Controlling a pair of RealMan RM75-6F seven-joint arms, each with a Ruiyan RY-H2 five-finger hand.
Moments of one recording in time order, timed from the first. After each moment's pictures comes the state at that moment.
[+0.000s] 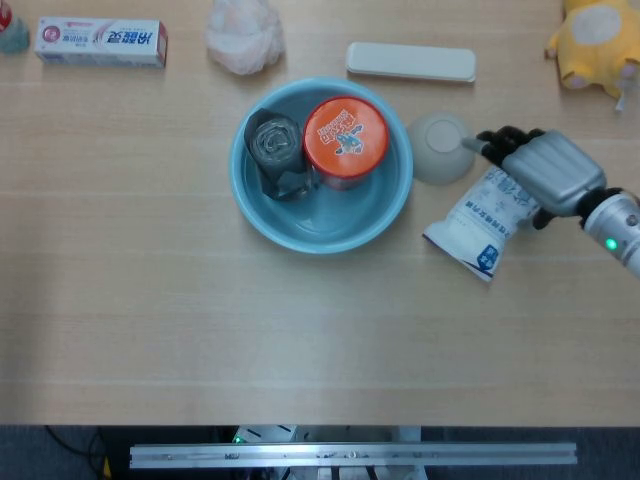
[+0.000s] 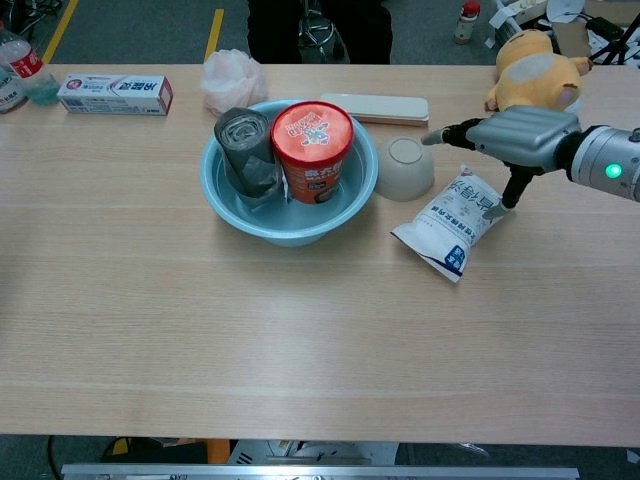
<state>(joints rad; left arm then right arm) -0.07 -1.04 -0.05 -1.71 1.46 1.48 0.08 0.82 -1.25 -0.07 -1.51 -1.22 0.77 -0.20</state>
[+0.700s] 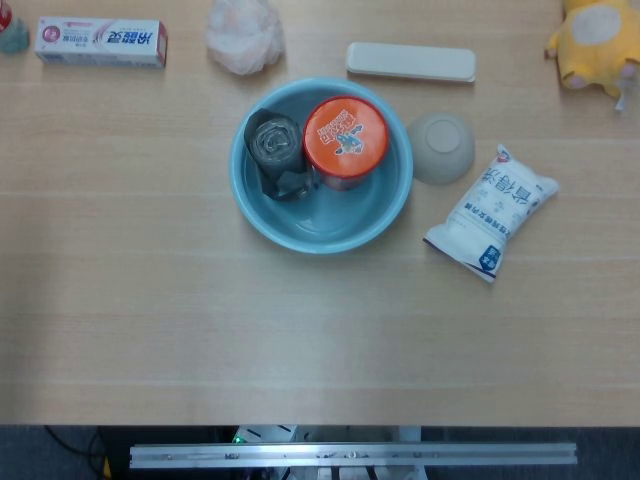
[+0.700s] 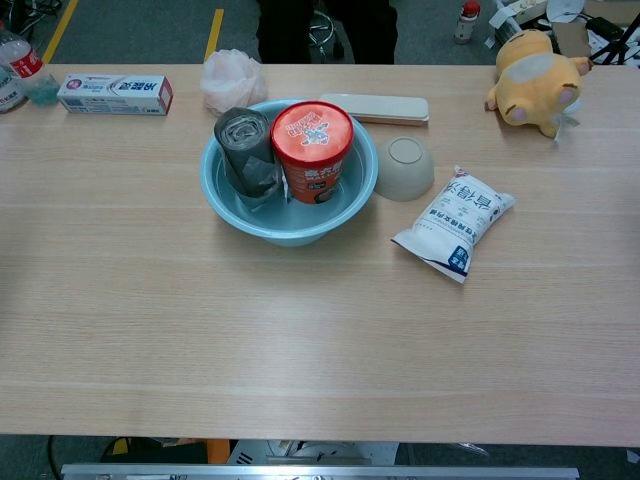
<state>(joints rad) -0.08 -1.05 -0.06 -1.67 1.49 1.49 0.01 0.35 -1.01 -0.06 -1.77 -1.17 1.47 -0.27</state>
